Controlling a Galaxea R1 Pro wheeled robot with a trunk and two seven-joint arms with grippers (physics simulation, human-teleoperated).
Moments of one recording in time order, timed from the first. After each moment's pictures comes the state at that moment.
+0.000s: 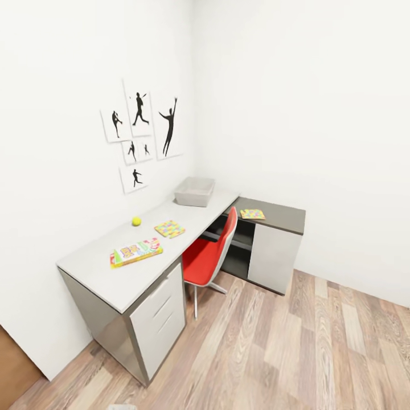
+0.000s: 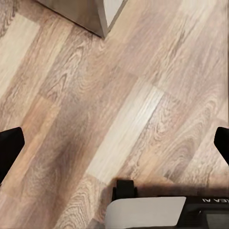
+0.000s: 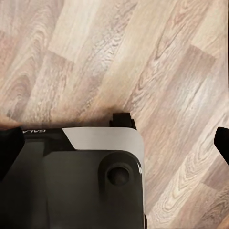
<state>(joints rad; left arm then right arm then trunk) -0.35 0.04 -0.02 -0.19 0.01 0.01 0.01 -0.32 -0.02 -0.02 -0.10 -0.03 0.15 0.01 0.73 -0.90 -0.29</state>
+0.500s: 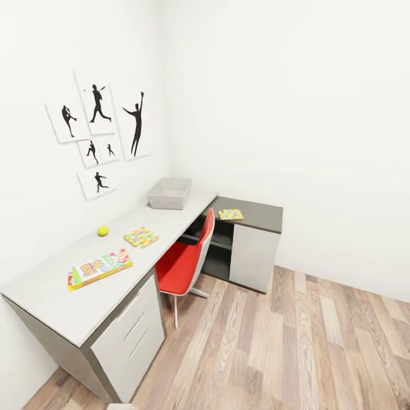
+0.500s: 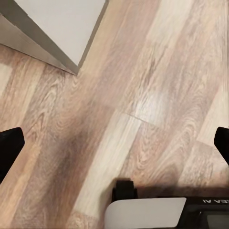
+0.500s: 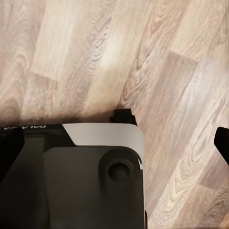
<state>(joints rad) -0.34 0.04 -0.02 -0.19 0.01 -0.02 0.01 -0.32 -0.02 -0.02 -0.10 -0.03 0.15 0.01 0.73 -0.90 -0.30</state>
